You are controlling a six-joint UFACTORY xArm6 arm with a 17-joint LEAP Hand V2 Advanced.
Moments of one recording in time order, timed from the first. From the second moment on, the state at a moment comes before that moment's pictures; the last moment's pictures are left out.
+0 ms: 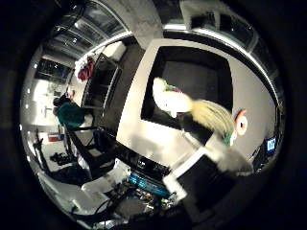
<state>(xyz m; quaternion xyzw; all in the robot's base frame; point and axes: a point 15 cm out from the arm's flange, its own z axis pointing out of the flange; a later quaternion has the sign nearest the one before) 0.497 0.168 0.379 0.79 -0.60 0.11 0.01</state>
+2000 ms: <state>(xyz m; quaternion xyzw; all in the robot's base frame) 0.477 -0.192 0.115 0.74 -0.67 0.02 0.08</state>
